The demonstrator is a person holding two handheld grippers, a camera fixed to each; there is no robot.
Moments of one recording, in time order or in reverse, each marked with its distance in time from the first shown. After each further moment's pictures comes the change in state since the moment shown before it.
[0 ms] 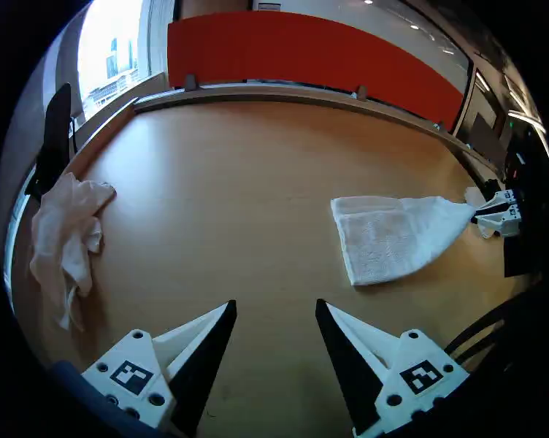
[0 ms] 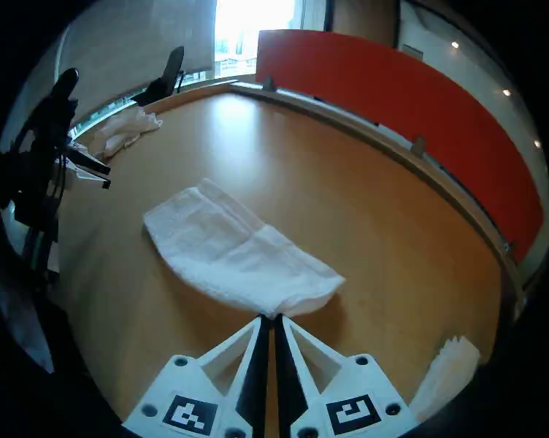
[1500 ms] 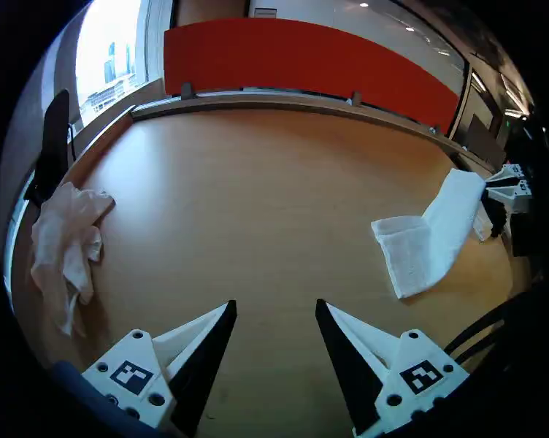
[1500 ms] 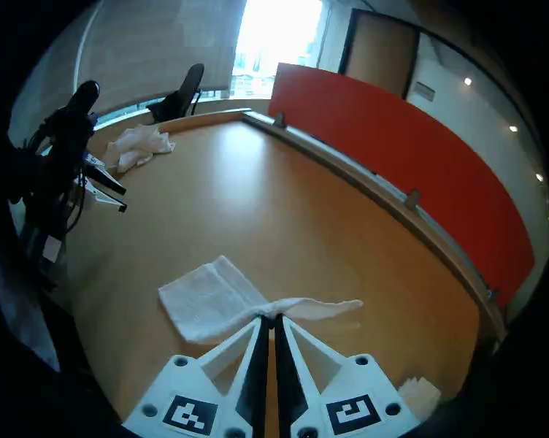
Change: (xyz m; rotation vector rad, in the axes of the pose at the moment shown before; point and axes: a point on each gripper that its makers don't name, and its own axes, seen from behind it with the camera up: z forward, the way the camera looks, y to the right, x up) left arm 0.012 0.005 -0.007 -0.011 0.028 0.011; right arm 0.065 0.001 -0.036 -0.012 0.101 -0.115
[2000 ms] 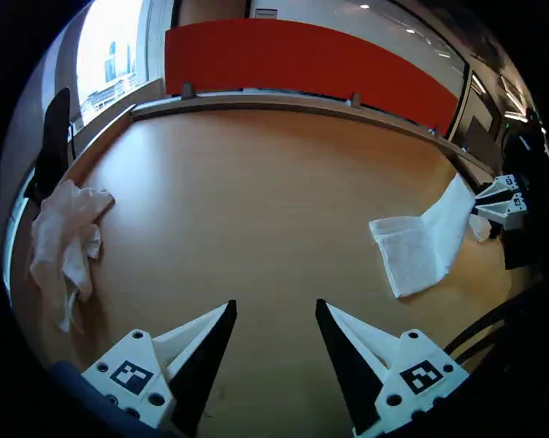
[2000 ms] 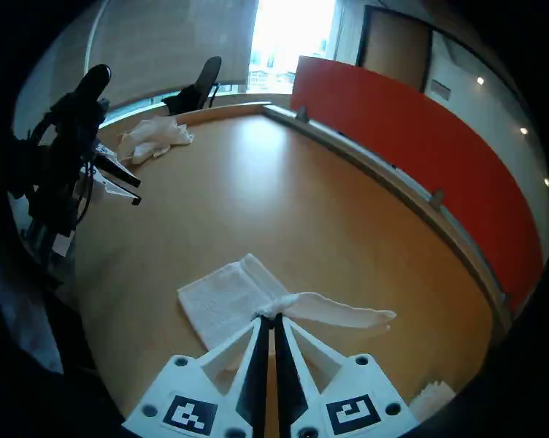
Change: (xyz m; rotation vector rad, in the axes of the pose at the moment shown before) left arm -0.003 0.003 -0.003 -0.007 0.004 -0.007; right arm -0.005 -0.040 0.026 0.080 -0.025 -0.017
